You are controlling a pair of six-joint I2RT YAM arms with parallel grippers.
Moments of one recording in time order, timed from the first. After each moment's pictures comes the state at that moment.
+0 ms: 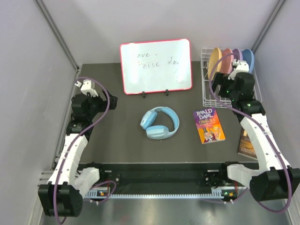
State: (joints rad) left arm -0.01 0.93 0.75 -0.10 0.25 -0.31; right arm 0.10 1.09 1.07 -0.37 0.03 0.19
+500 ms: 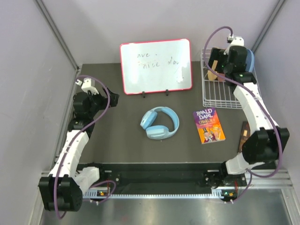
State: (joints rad) left arm -0.01 0.99 0.75 -0.01 0.28 -0.37; right arm 0.10 1.46 1.47 -0.33 0.10 0.17
